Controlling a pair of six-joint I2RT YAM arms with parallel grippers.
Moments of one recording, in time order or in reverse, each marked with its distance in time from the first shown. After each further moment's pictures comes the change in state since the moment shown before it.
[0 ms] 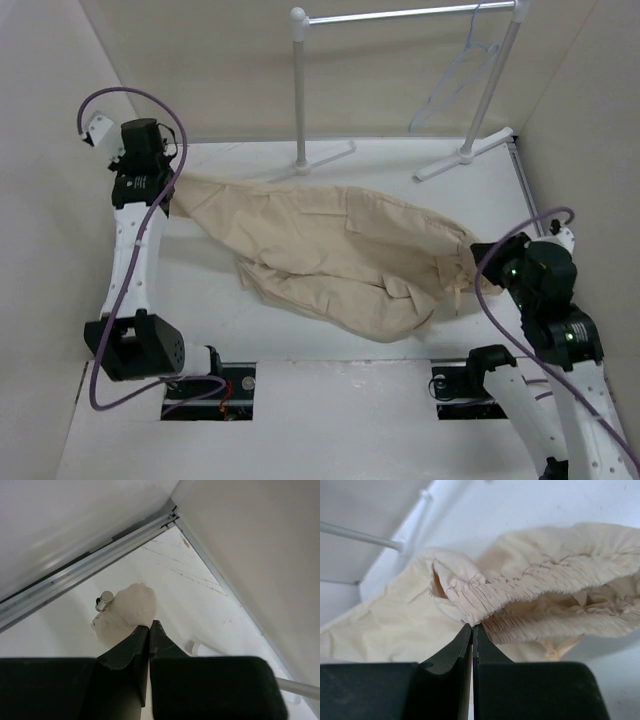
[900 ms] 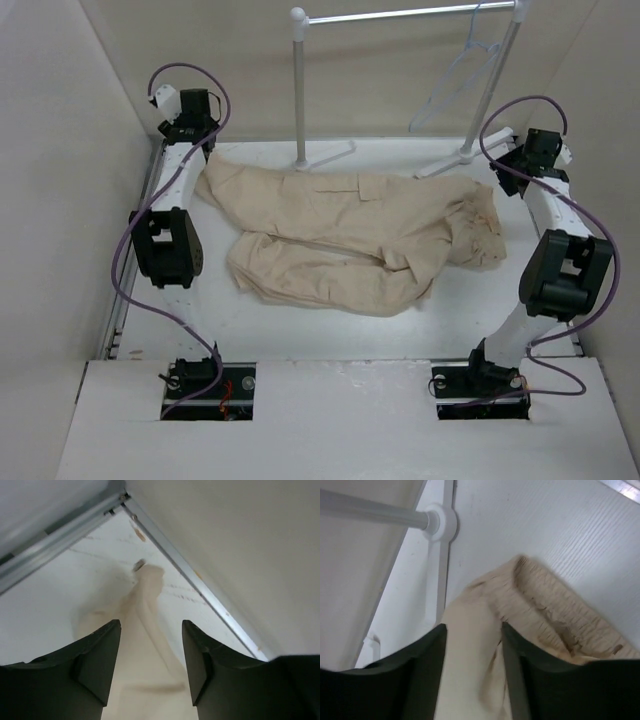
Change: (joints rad) left arm -0.074 0.637 0.487 0.093 0.011 -0.002; right arm -0.417 1.172 0.562 0.391 -0.071 -0.035
